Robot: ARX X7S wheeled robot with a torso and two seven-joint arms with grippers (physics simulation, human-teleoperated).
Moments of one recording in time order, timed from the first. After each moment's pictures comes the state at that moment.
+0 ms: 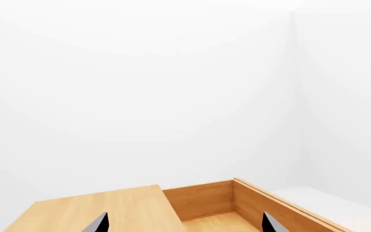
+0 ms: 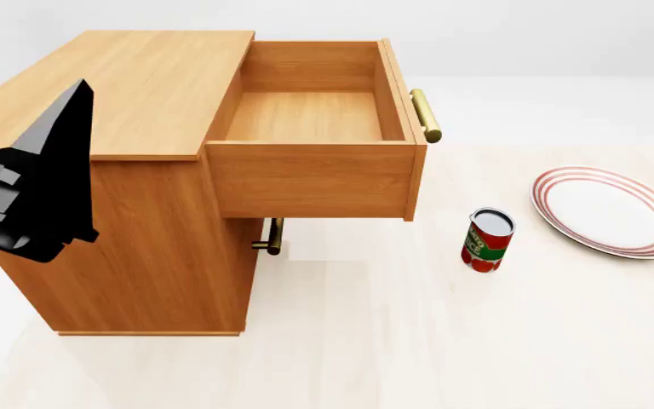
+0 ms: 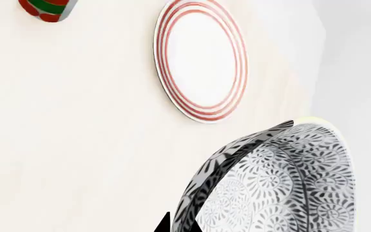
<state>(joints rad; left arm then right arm) -0.67 -0.80 -0.52 0.85 -1.68 -1.07 -0.55 1.90 1.15 -1.61 -0.05 0.35 1.29 -0.72</state>
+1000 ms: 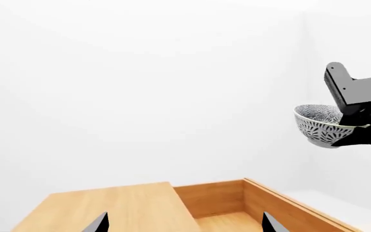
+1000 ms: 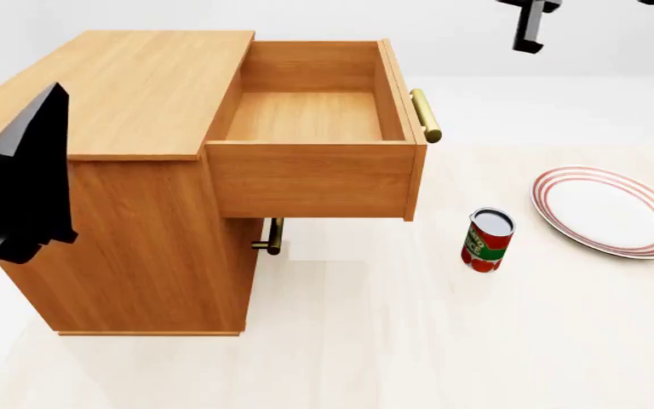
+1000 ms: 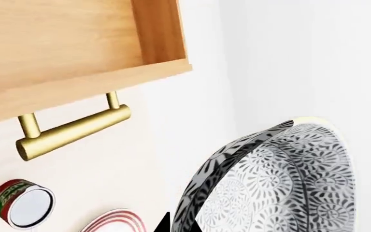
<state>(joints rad) -0.60 -0.81 -0.60 0.85 -1.68 -1.06 -0.54 2.07 0.15 -1.48 1.27 0.08 0.26 -1.08</state>
